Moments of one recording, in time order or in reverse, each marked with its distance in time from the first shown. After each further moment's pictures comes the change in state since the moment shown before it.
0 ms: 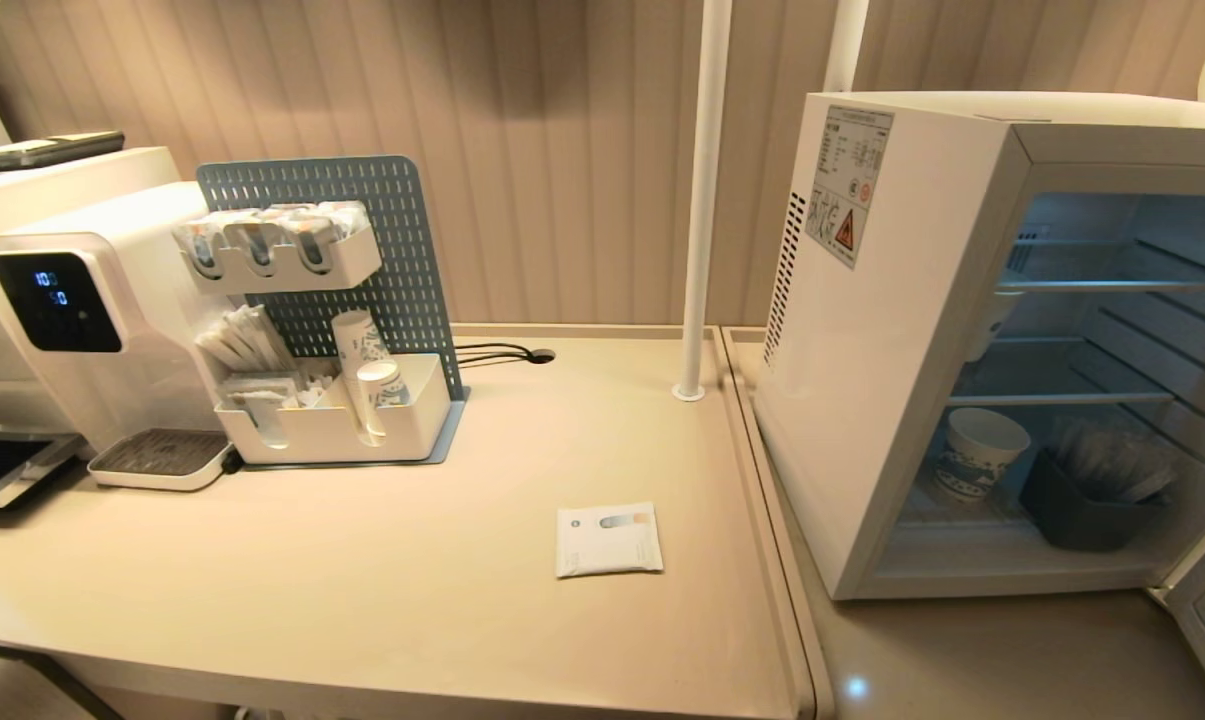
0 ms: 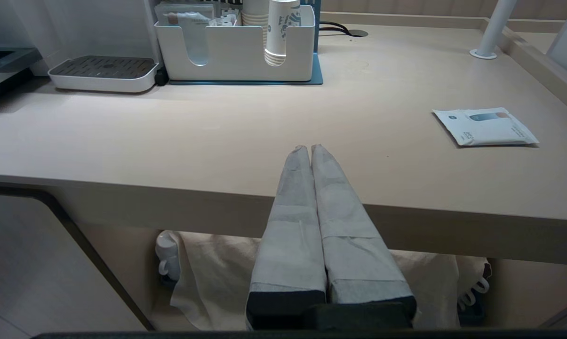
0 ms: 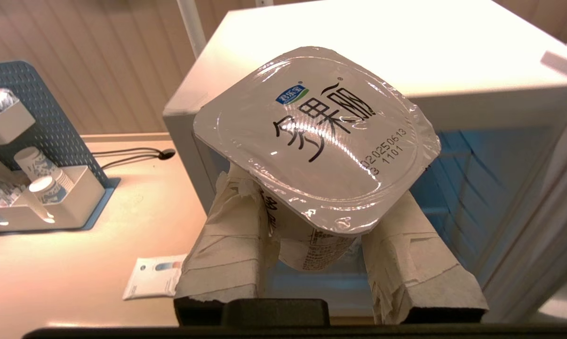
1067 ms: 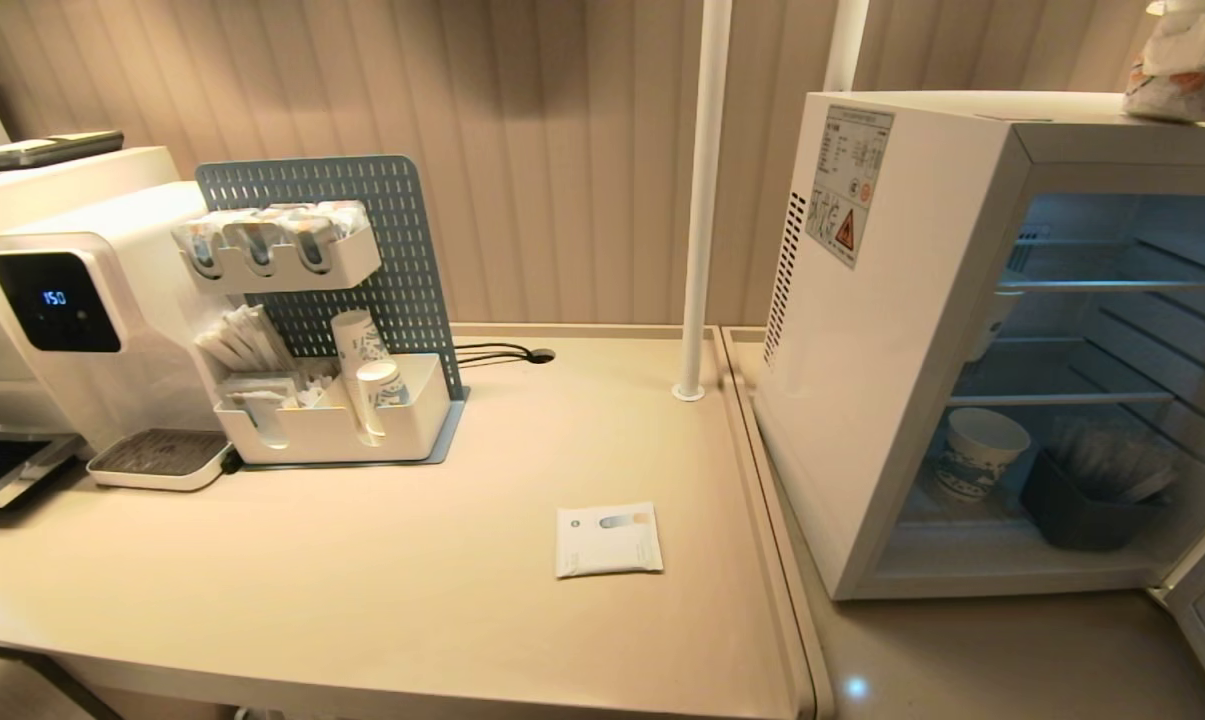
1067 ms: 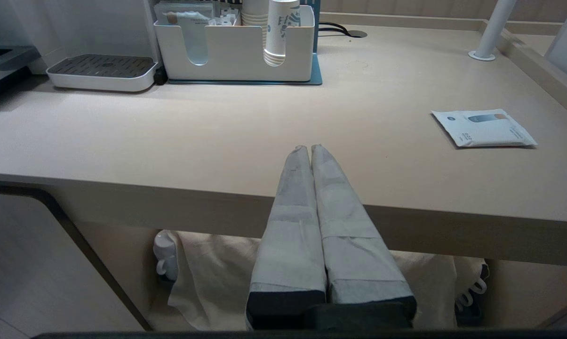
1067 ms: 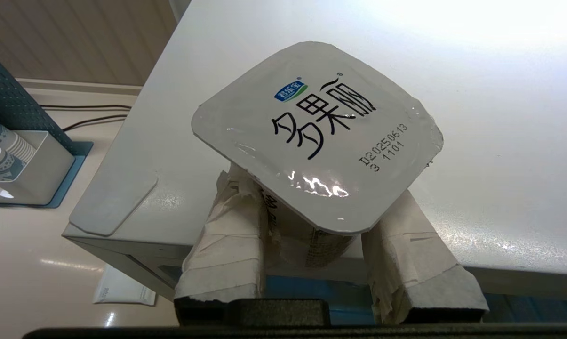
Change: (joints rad) left arm 0.000 0.000 0.000 0.000 0.000 -0.007; right arm 0.059 0.555 -0.437 0.112 0.004 -0.060
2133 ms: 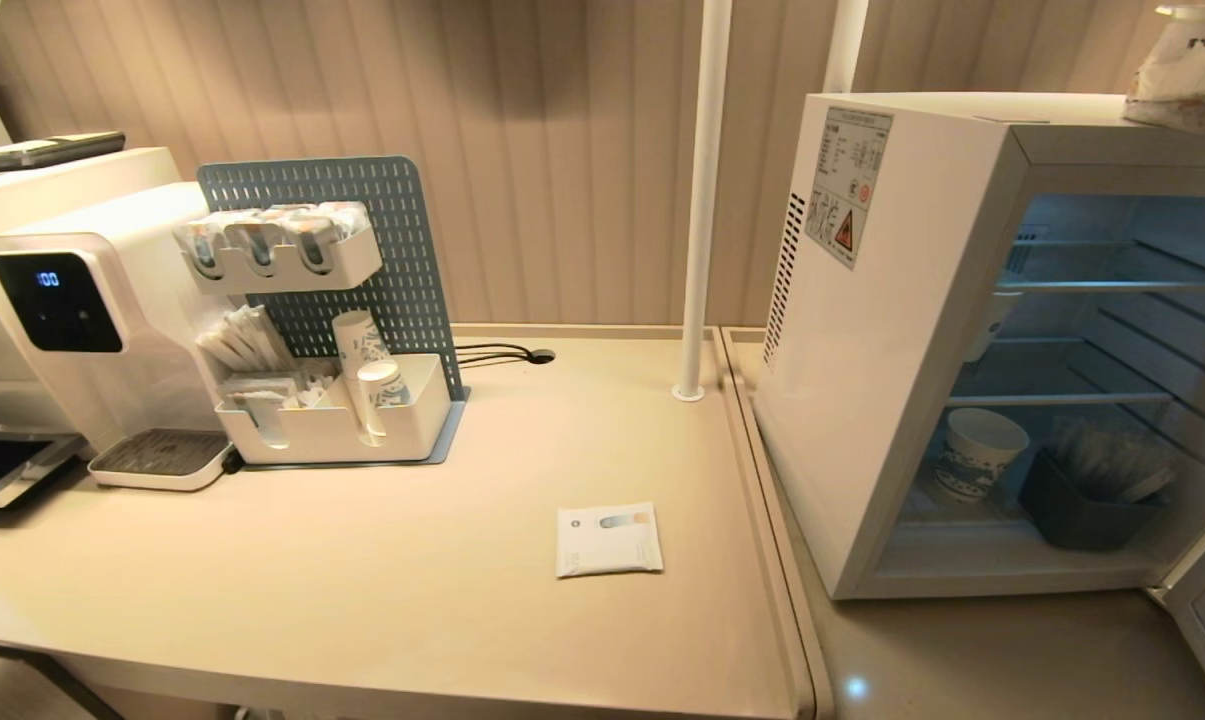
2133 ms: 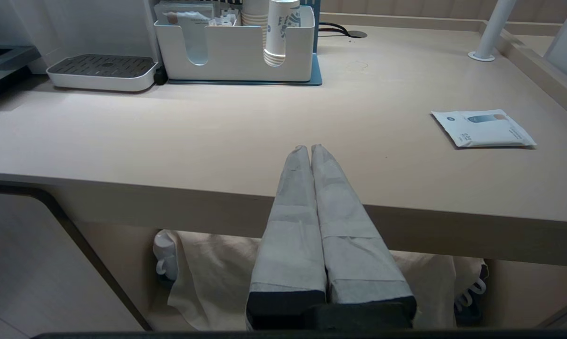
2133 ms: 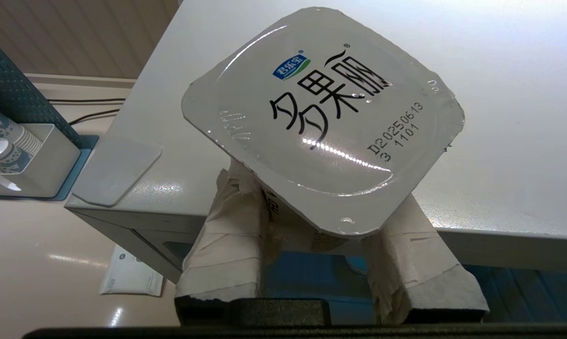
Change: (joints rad) left arm 0.000 0.000 0.000 0.000 0.000 -0.002; right arm 0.011 -0.035 0.131 -0.034 0.001 0.019
